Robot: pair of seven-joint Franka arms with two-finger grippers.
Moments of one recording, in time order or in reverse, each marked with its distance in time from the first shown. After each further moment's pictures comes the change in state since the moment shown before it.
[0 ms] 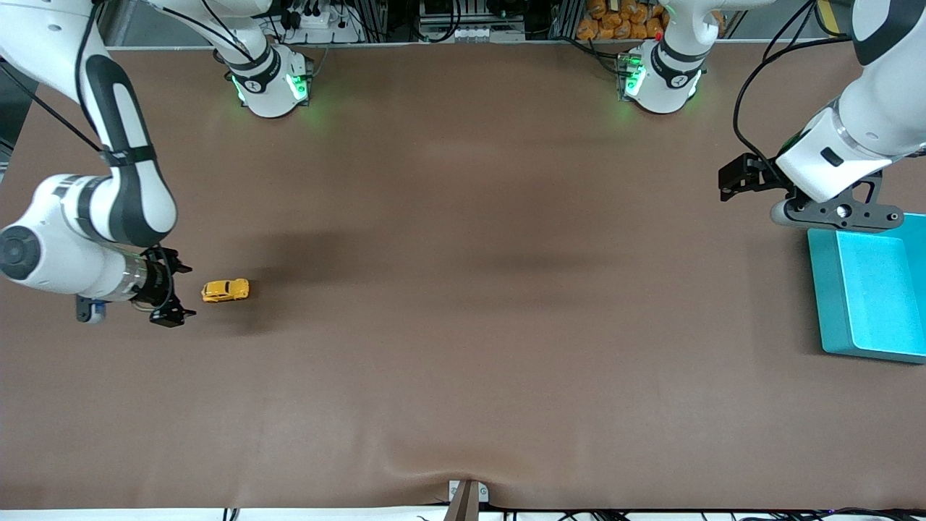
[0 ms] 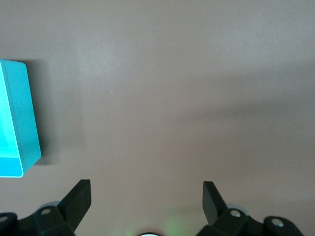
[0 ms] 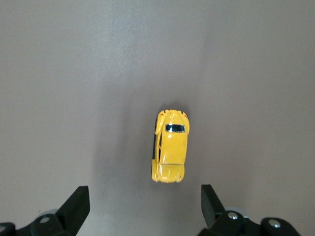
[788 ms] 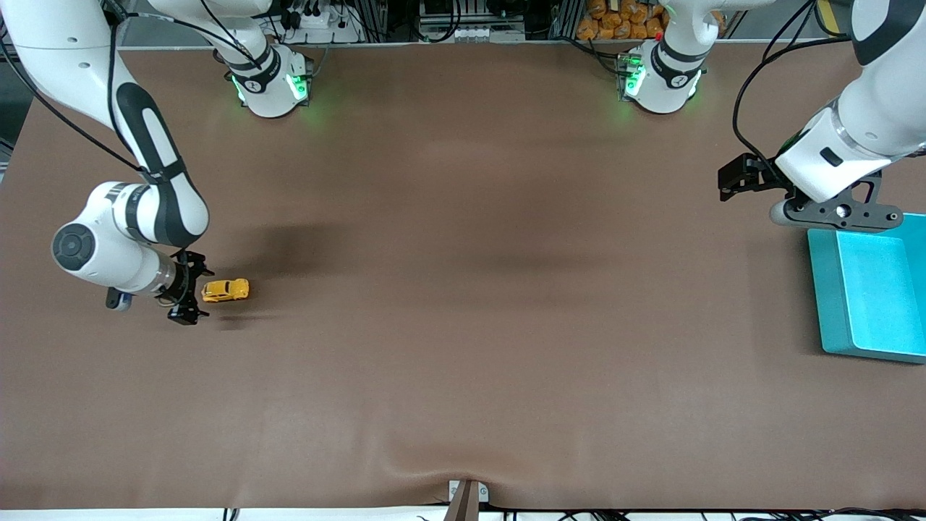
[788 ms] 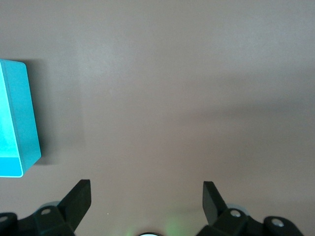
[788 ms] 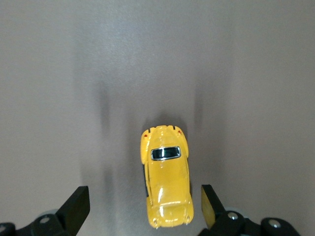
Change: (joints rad) left arm -0.001 0.000 -0.001 0.000 0.000 0.000 -0.004; right arm -0.005 0.056 -0.001 -0.149 0.001 0.255 0.166
